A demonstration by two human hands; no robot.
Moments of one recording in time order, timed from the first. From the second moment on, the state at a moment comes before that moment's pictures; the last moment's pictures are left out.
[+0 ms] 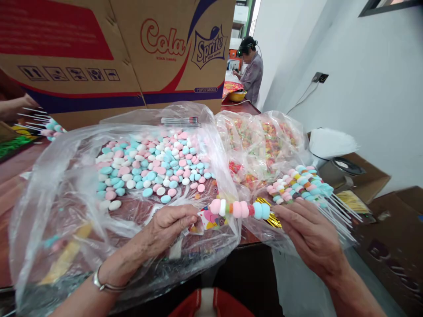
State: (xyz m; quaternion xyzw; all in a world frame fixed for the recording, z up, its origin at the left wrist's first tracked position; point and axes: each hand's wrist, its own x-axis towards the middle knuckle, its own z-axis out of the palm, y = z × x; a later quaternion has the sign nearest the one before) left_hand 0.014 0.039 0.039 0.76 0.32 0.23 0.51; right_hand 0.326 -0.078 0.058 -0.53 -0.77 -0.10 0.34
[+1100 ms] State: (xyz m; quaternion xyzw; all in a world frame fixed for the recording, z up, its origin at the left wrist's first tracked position) left_hand 0.015 0.054 0.060 0.83 0.29 0.10 0.47; right_hand 0.324 -0.059 0.066 -0.48 -0.84 -0.07 0.26
